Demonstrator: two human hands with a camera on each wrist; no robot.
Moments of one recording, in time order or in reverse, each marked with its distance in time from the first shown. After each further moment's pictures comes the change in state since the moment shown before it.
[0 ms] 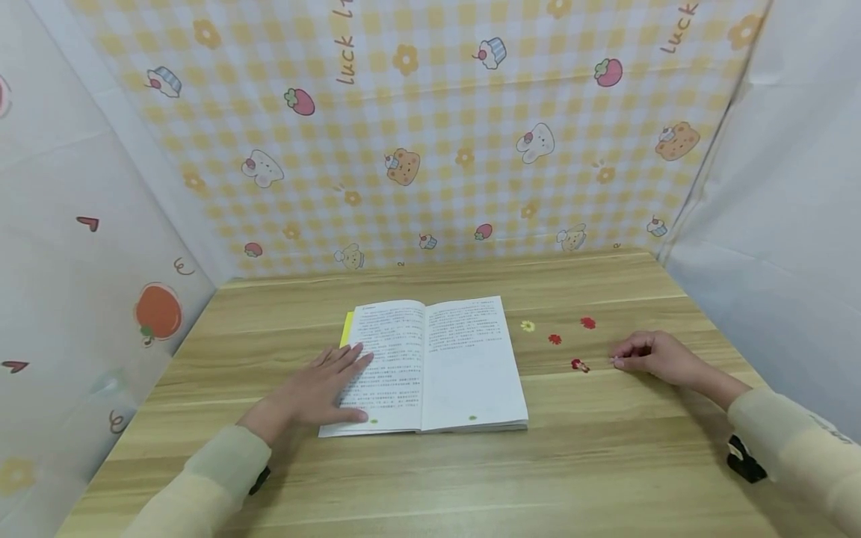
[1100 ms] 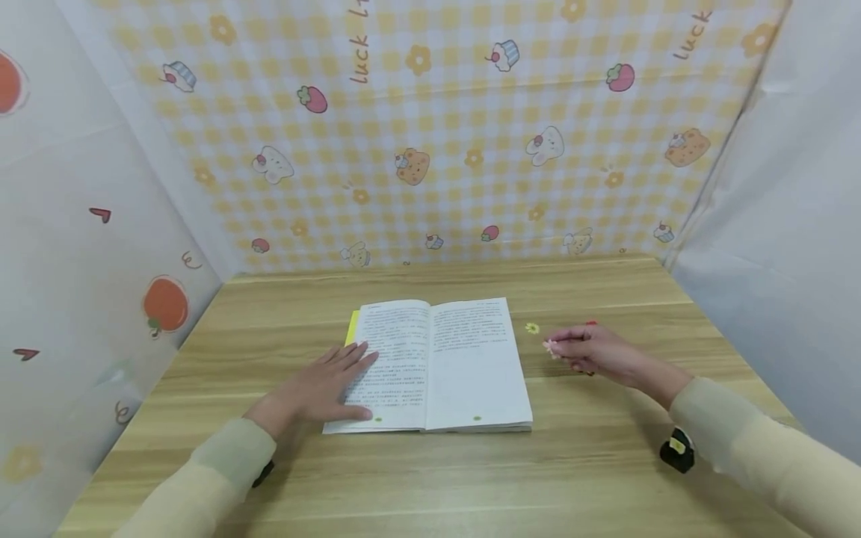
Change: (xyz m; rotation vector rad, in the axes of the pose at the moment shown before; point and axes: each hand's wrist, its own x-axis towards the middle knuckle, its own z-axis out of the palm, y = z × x) left_hand -0.002 0.000 -0.003 -0.039 -0.031 -0.001; right_hand 0.043 -0.090 0.041 0.688 -0.271 0.176
